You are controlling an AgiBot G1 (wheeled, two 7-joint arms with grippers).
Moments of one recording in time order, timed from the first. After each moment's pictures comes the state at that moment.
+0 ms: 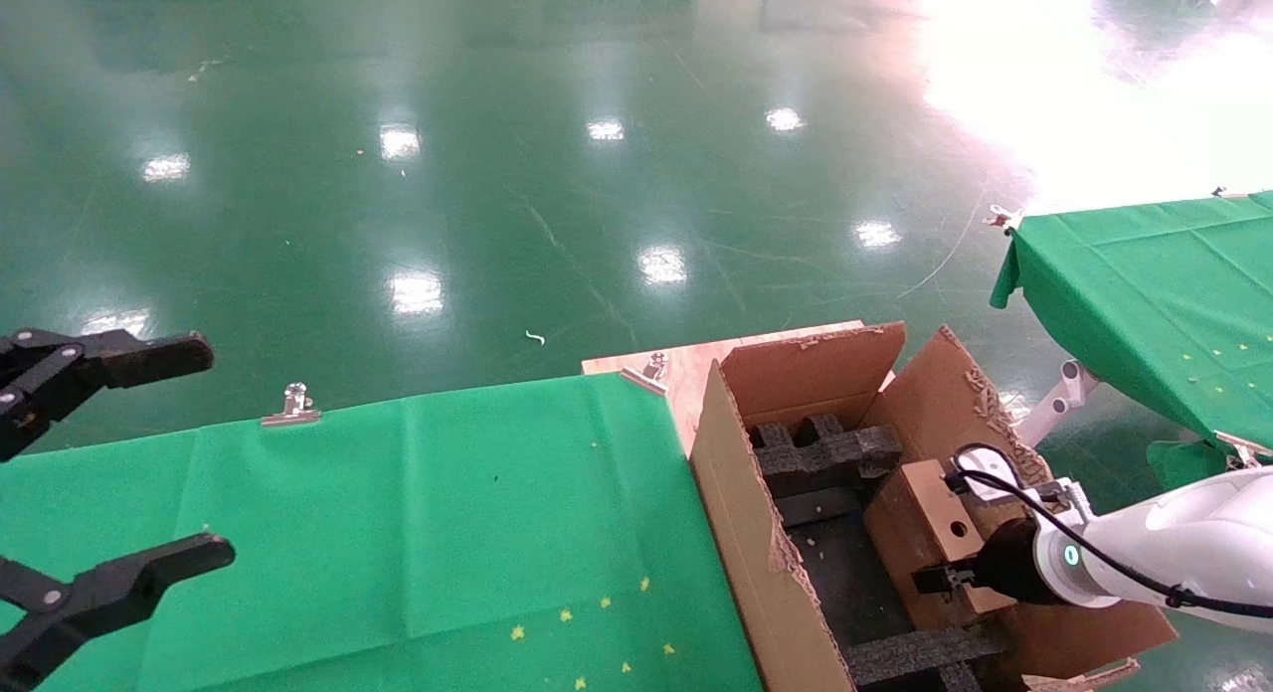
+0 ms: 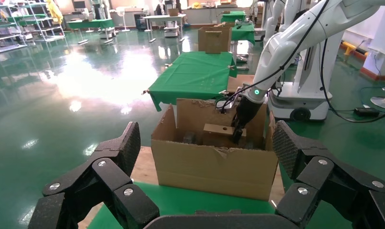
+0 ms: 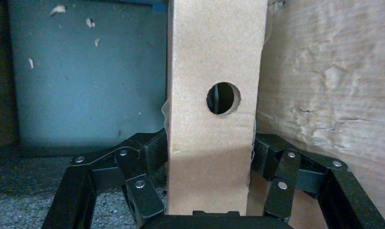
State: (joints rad) left arm -1.08 0.57 0.35 -1.23 0.65 1.44 -0.14; right arm 1.48 -0.48 -1.70 1.18 -1.96 -0.65 1.87
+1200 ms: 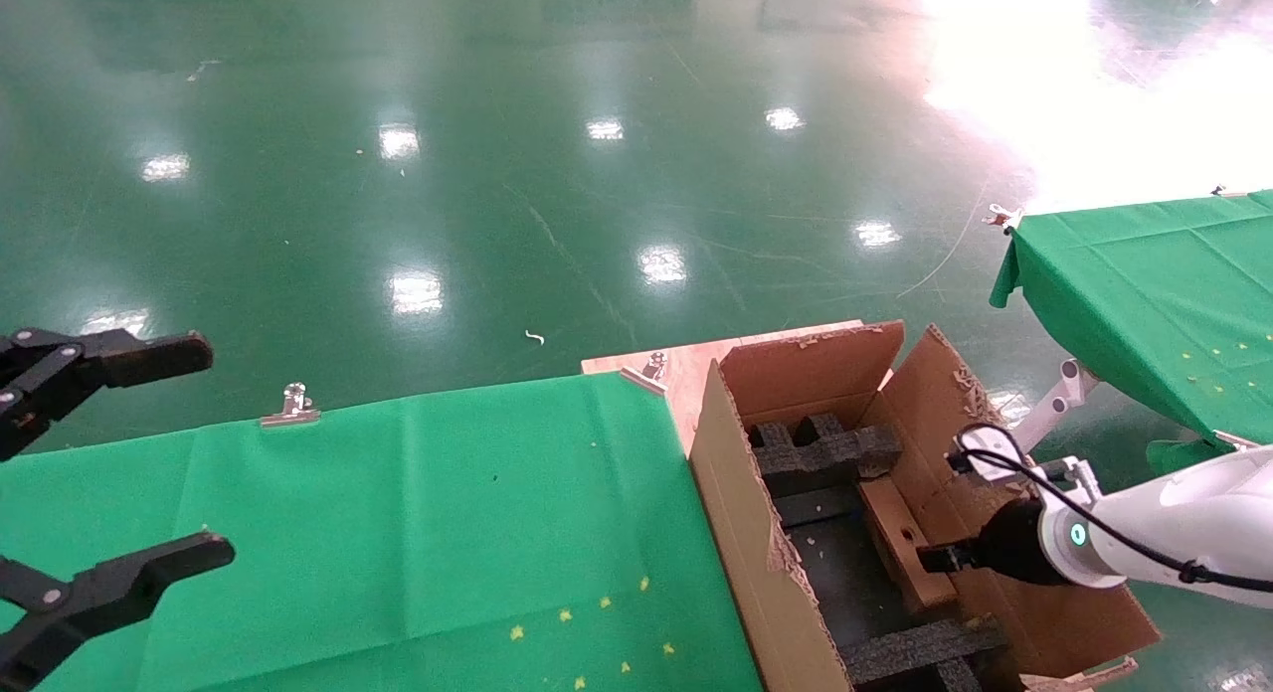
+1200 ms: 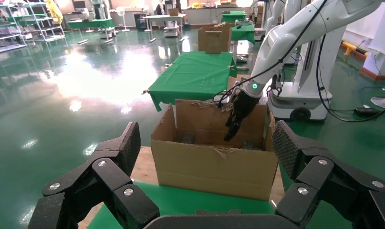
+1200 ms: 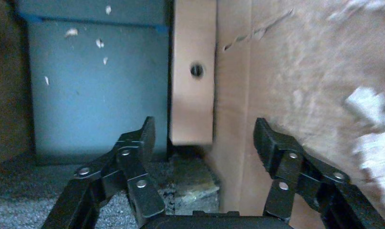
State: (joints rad) left arm -1.08 0.57 0.35 -1.23 0.65 1.44 -0.14; right arm 1.54 -0.46 -1.67 1.21 -1.95 -0.67 1.86
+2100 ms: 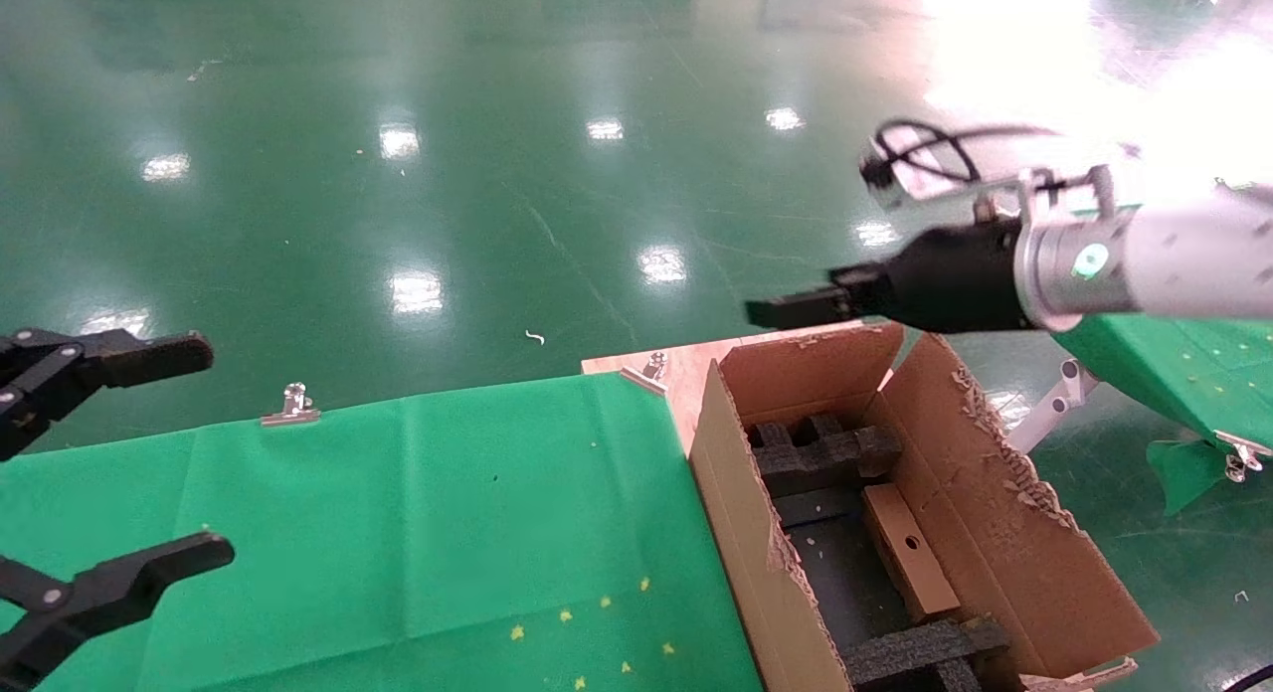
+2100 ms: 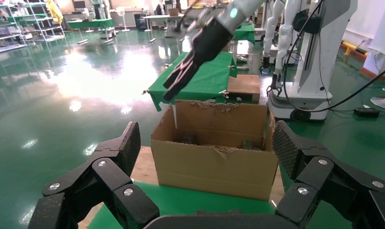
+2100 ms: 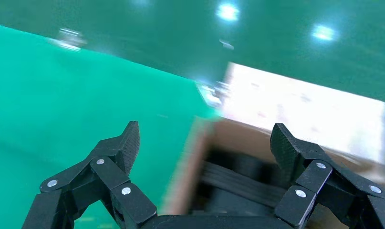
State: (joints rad) left arm -1.07 0.57 0.35 -1.23 0.65 1.44 -0.14; right arm 1.92 -0.44 -1.43 1.36 -1.47 -0.85 1.46
